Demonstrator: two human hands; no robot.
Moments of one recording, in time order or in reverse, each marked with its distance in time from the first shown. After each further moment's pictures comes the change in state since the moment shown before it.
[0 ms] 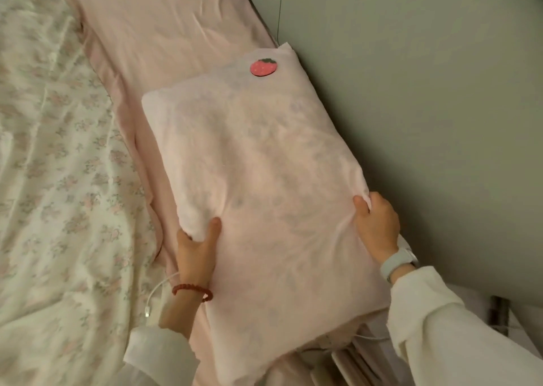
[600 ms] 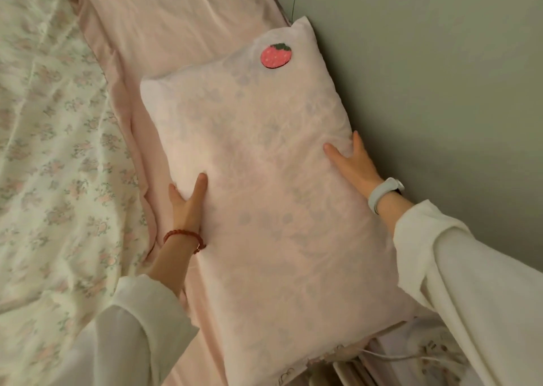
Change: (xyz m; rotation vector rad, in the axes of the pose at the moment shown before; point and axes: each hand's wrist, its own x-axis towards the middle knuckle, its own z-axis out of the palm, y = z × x) left_hand 0.075 0.011 0.018 -0.166 -0.084 -0.036; right_hand 0.091 -0.057 0.046 0.278 -0.367 -0.001
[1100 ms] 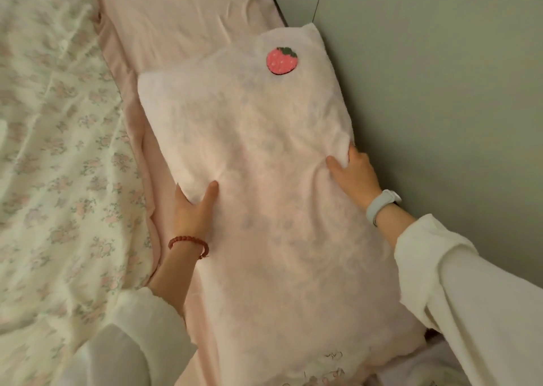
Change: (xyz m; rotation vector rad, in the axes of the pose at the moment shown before) left_hand 0.019 0.031 0.003 0.019 0.047 0.219; right_hand 0.018 -0.048 0.005 -0.284 0.104 -0.110
